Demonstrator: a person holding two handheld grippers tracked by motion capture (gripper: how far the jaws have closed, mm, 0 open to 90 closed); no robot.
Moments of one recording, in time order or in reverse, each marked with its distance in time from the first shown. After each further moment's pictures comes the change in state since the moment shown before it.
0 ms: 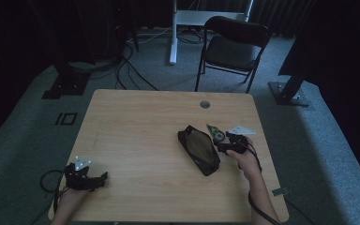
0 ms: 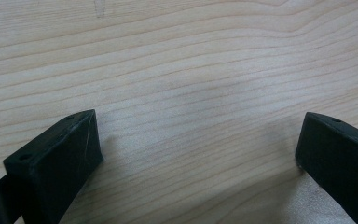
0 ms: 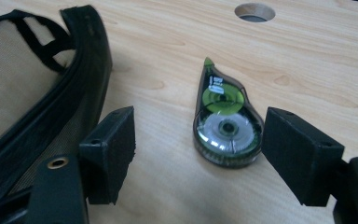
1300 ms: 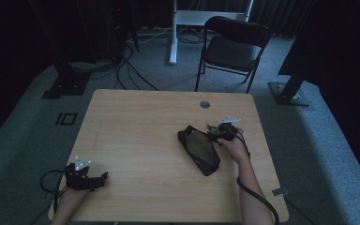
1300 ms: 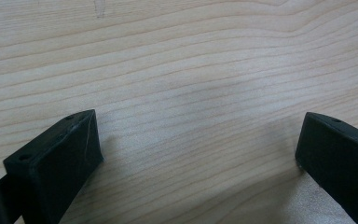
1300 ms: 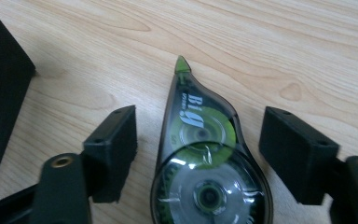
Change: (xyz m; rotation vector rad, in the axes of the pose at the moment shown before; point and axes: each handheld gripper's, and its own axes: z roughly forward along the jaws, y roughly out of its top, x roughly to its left) left arm 0.000 0.000 0.000 0.000 0.000 0.001; right arm -0.013 0.021 0.063 0.149 -0.058 -0.006
